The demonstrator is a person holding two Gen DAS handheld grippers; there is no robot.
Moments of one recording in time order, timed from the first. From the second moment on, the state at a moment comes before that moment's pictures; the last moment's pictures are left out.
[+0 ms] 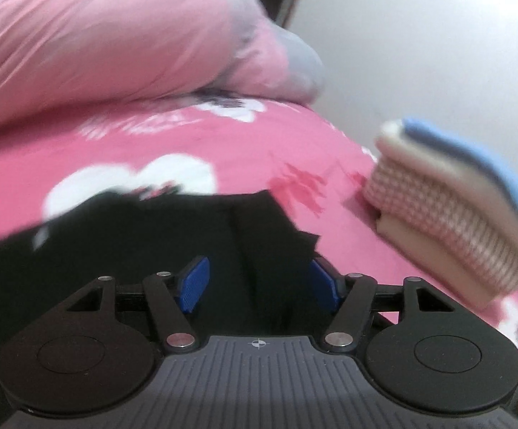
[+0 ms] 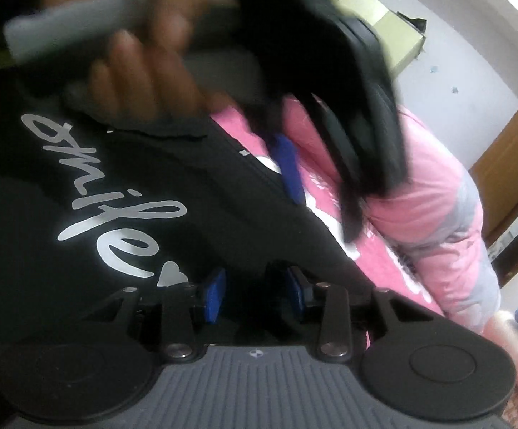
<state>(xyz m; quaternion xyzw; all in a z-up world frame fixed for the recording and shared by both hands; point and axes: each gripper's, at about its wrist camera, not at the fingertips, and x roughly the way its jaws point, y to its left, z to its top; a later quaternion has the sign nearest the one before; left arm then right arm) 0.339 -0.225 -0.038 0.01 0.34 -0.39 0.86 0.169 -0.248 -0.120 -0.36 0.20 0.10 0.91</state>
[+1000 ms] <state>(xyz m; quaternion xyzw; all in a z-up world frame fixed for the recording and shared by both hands) 0.390 -0.282 -0.054 0.00 0.39 -0.37 0.84 0.134 -0.228 -0.136 -0.38 0.17 0.09 0.90</state>
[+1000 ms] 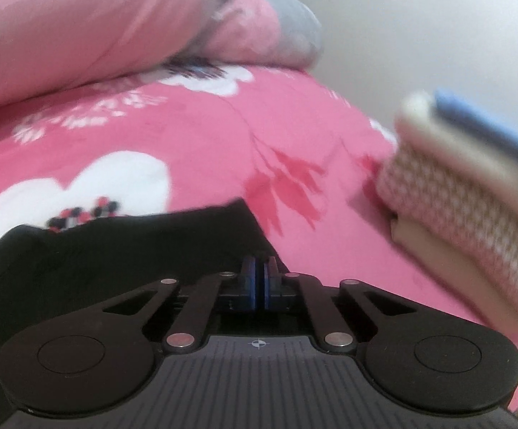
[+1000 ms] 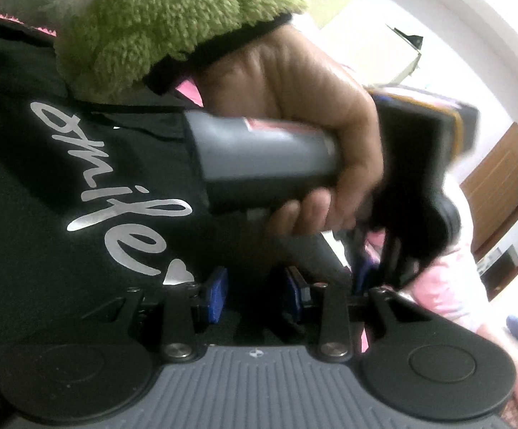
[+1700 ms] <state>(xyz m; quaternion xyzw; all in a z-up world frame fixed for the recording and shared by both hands) 0.413 -0.177 -0.082 -0.16 0.41 -0.29 0.85 0.123 -0.238 -0.132 -0.38 0.17 0.07 0.91</state>
